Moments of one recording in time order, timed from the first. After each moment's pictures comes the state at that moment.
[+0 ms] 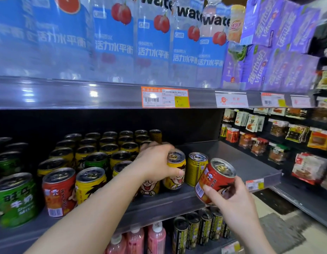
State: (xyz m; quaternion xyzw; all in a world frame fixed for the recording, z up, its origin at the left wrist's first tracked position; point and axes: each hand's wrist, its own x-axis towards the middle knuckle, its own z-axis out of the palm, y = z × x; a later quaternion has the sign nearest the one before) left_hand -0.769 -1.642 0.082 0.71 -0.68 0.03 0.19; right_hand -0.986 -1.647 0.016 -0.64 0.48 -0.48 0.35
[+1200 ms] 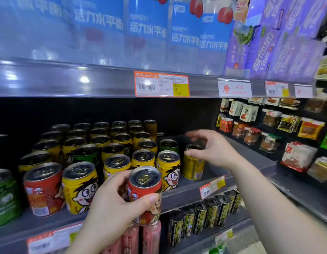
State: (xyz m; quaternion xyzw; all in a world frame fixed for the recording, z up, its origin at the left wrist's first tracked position) left_hand -0.767 -1.540 0.022 0.61 -0.49 -0.21 0.58; right_hand -0.953 -1.741 0.086 -0.87 0.36 -0.29 0.15
